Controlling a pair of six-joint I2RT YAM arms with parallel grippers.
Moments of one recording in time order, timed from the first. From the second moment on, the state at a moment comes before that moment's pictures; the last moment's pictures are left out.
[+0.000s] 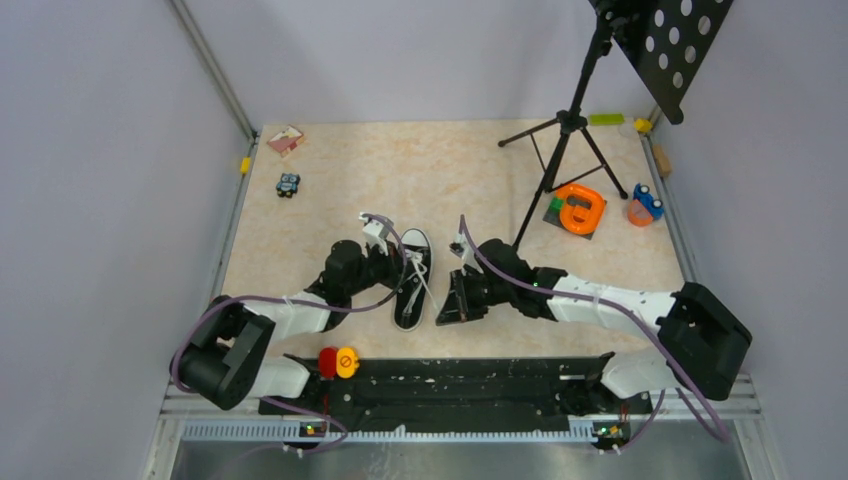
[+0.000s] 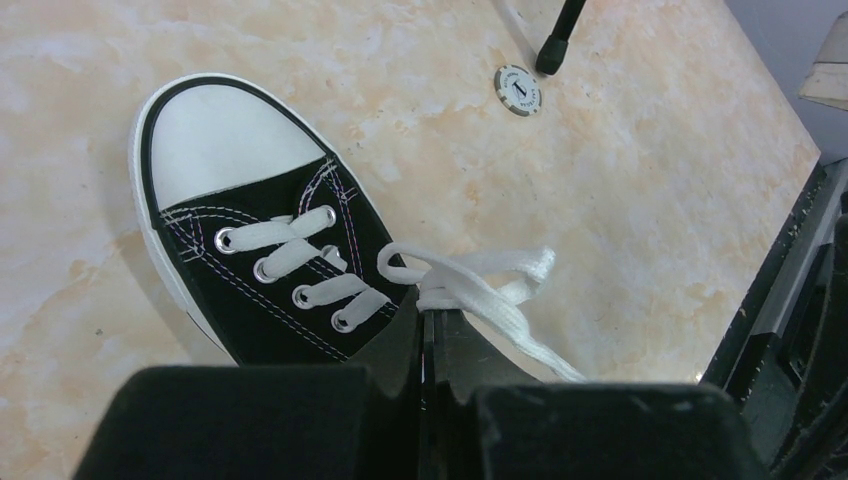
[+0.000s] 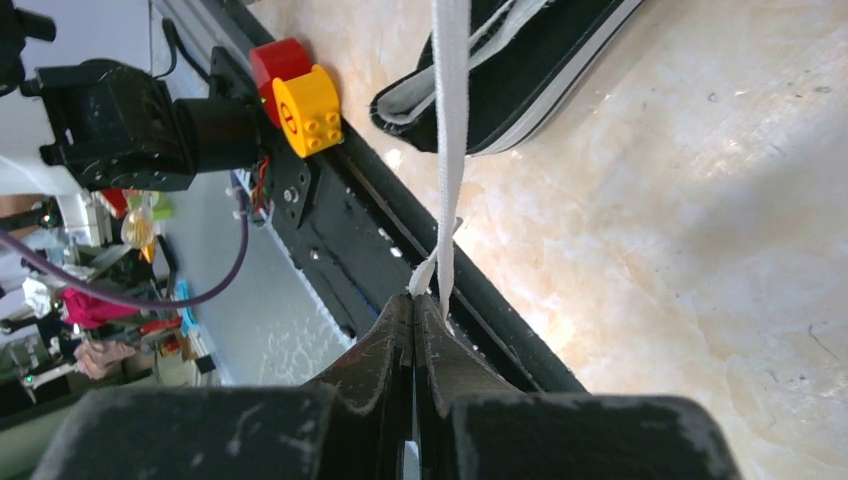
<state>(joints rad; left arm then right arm) -0.49 1.33 0.35 0.67 0.37 -0.40 0.92 1.35 0.70 -0.05 -0.40 0.76</state>
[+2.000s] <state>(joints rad) -0.49 1.38 0.36 0.71 0.43 -0.44 0.93 1.41 0.74 -0.01 -0.48 0.67</state>
